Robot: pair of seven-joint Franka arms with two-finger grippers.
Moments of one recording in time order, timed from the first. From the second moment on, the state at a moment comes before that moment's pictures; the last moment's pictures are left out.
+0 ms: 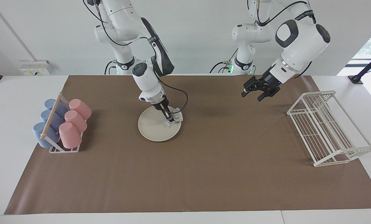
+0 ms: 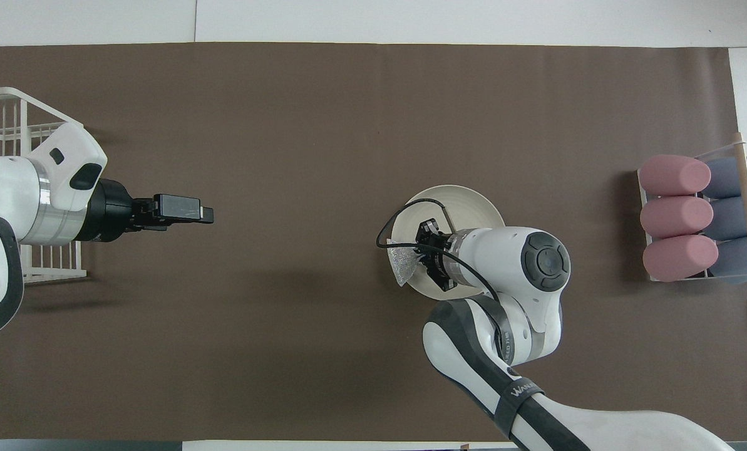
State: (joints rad) left arm -0.09 -0.13 -0.09 -2.03 -0.48 1.95 0.01; right arm 0.18 0.15 0.32 -2.27 0.43 2.61 1.37
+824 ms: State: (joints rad) left arm -0.13 -0.13 -0.16 -2.09 -0.93 1.95 -0.01; right arm 0.18 -0.07 0.33 -1.78 0.23 1.76 1.78
